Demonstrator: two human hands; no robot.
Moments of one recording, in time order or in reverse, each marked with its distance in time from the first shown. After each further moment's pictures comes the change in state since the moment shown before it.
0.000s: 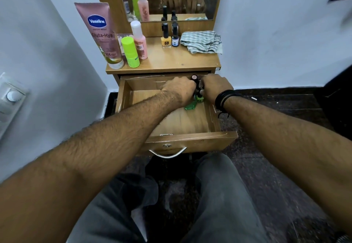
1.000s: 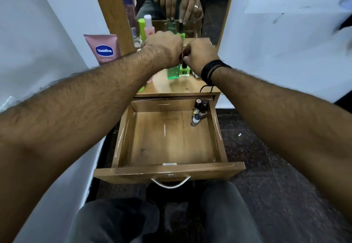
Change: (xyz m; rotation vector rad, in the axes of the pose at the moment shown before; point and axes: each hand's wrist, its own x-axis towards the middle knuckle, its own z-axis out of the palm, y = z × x) left_hand 0.043 -0.057 -0.145 0.136 0.268 -0.154; right_hand 0.089 -0.062 -0.109 0.218 0.286 -0.119
